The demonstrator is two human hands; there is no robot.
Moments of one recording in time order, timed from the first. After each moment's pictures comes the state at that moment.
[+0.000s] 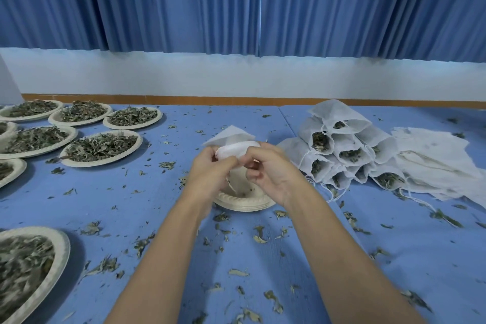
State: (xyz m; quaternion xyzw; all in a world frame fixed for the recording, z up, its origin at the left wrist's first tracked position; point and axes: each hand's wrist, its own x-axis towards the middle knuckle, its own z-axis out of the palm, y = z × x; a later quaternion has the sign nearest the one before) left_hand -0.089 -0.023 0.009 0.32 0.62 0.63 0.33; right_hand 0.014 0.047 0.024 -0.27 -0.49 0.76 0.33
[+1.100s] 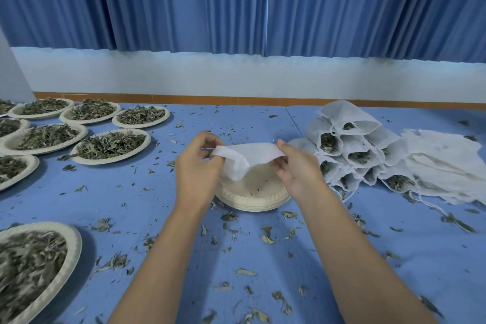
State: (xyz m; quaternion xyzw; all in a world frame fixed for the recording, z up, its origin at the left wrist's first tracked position) left_hand -0.098 -0.038 0.010 0.38 0.64 0.67 0.06; right_hand 0.020 0.066 0.017 -0.36 -0.31 0.73 0.48
